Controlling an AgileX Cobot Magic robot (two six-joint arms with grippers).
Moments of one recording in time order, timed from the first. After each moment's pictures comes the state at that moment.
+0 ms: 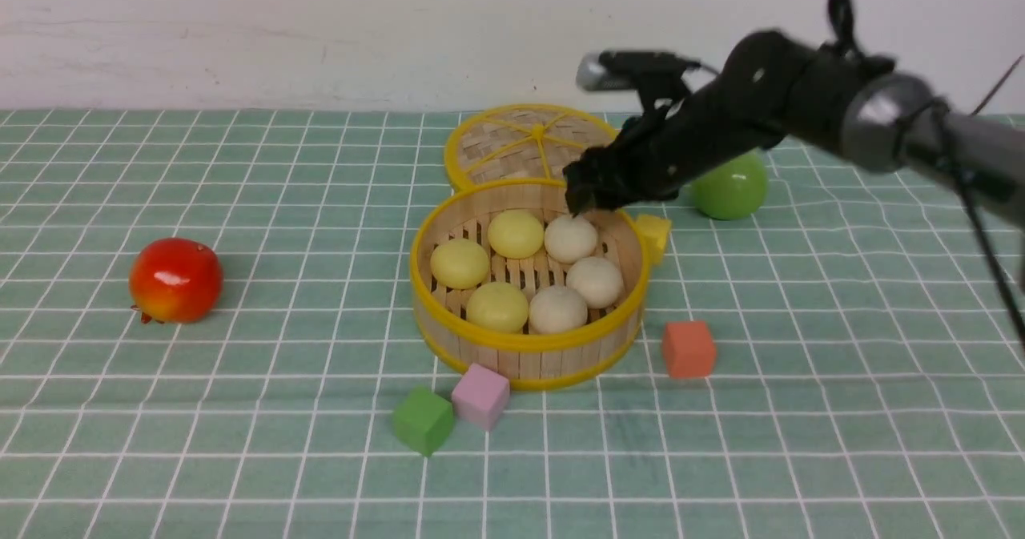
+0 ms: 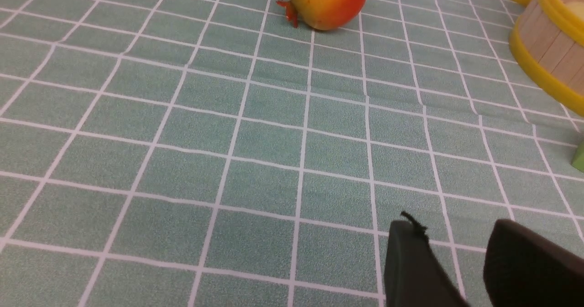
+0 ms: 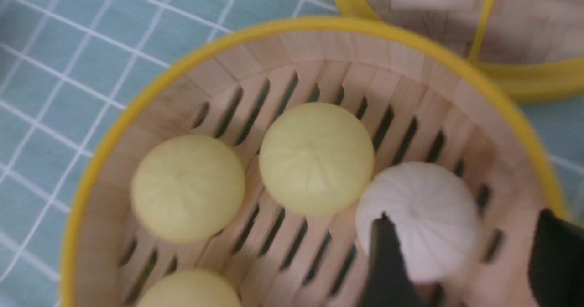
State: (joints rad) right arm 0.30 2.18 -1.95 0.47 0.73 -0.29; left arm -0.07 -0.01 0.03 0.18 0.39 -0.41
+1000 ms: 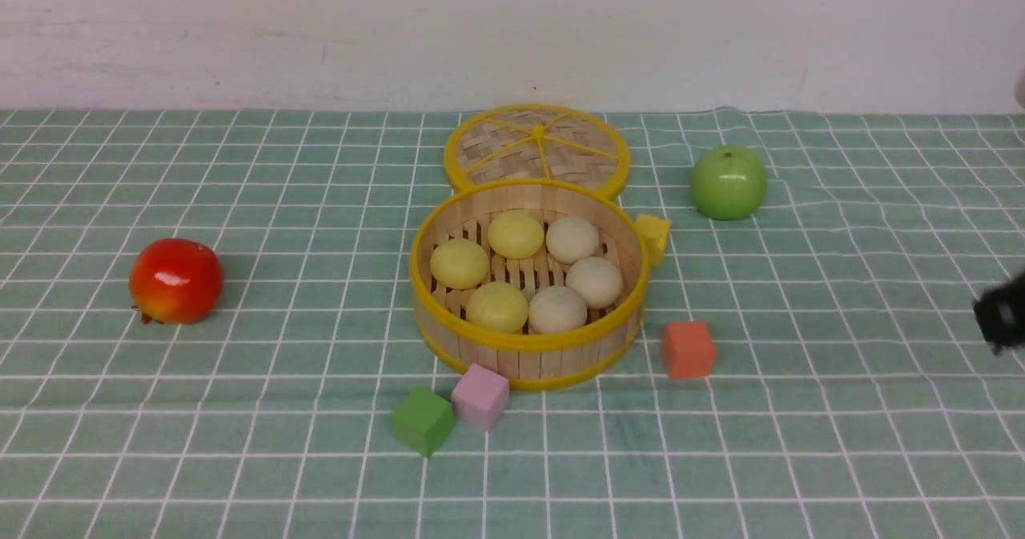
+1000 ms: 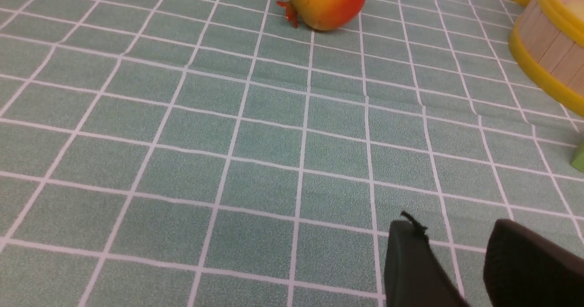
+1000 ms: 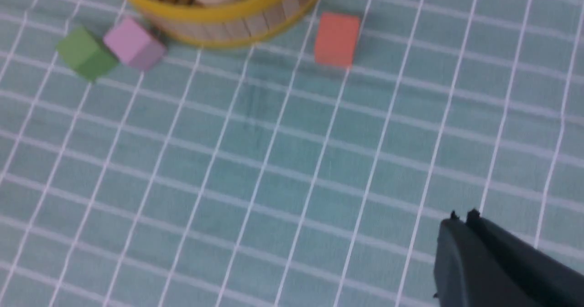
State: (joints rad) right arm 0.22 1.01 -1.07 0.18 1.05 -0.03; left arm -0.07 -0.01 0.03 0.18 0.39 -0.41
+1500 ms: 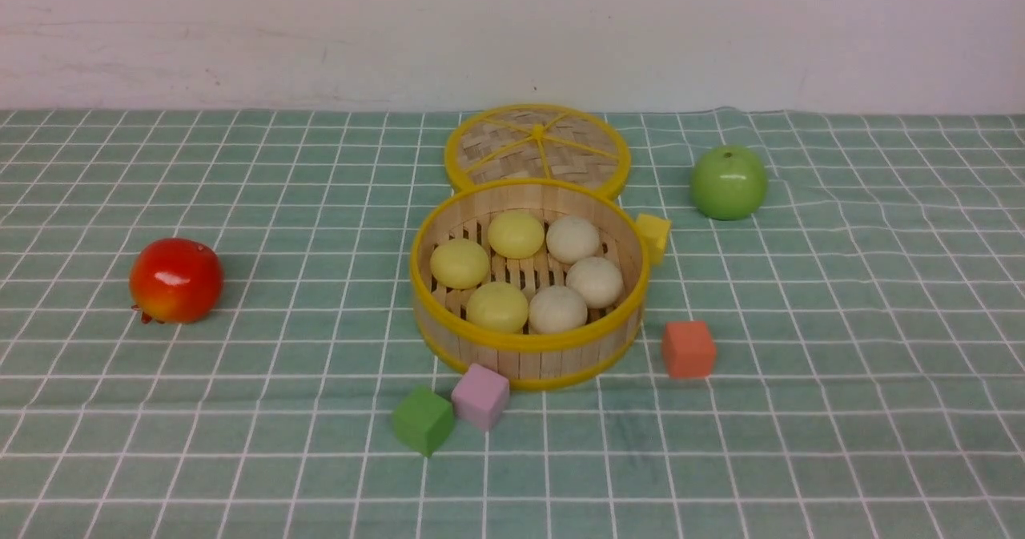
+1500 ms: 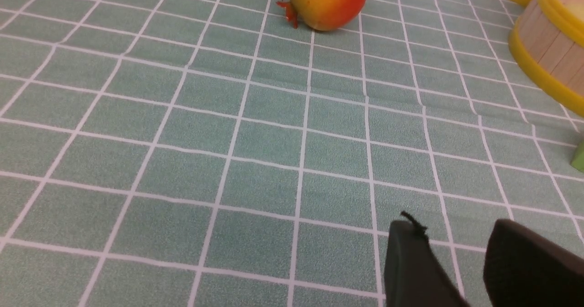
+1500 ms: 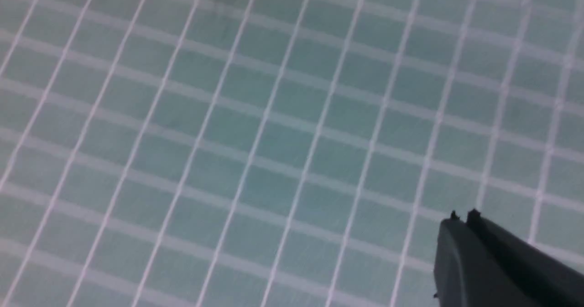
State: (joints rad) right arm 0.20 0.61 -0.80 0.07 1.07 -0.03; left arm -0.07 -0.01 0.03 0.18 0.39 -0.41
